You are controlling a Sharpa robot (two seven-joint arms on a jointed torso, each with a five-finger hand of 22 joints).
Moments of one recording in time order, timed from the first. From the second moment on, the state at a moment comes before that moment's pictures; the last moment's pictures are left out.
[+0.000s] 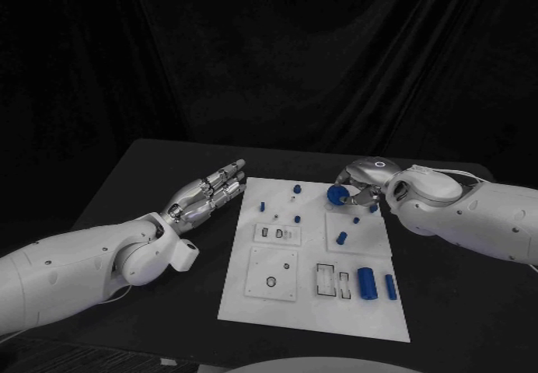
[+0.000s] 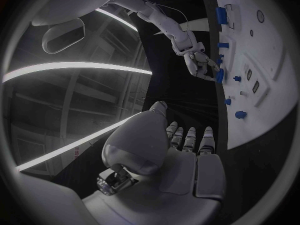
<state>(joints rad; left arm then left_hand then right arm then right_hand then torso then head) 1.16 -0.86 -0.22 1.44 -0.26 0.07 0.67 1.44 0.29 -0.13 0.25 0.50 0.13 -0.02 0.02 0.02 0.00 -0.04 0.00 0.00 0.00 0.04 0.00 0.00 0.16 0.00 0.17 0.00 0.00 1.29 -0.81 -0.24 1.33 -1.65 -0.34 -0.09 1.30 -0.08 0.24 0.05 0.50 0.98 0.11 0.09 0.17 1.46 0.00 1.57 1.31 1.47 -0.07 1.57 1.31 0.07 1.46 0.04 1.36 1.31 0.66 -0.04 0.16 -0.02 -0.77</state>
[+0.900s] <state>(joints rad) 1.16 -0.85 -0.22 1.44 -0.26 0.08 0.66 1.44 0.29 -0.12 0.25 0.50 0.13 -0.02 0.02 0.02 0.00 -0.03 0.00 0.00 0.00 0.05 0.00 0.00 0.16 0.00 0.18 0.00 0.00 1.29 -0.63 -0.23 1.27 -1.65 -0.32 -0.07 1.27 -0.08 0.25 0.07 0.52 0.99 0.12 0.09 0.17 1.47 0.00 1.57 1.31 1.47 -0.07 1.57 1.31 0.07 1.46 0.05 1.36 1.31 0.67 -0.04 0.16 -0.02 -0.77</state>
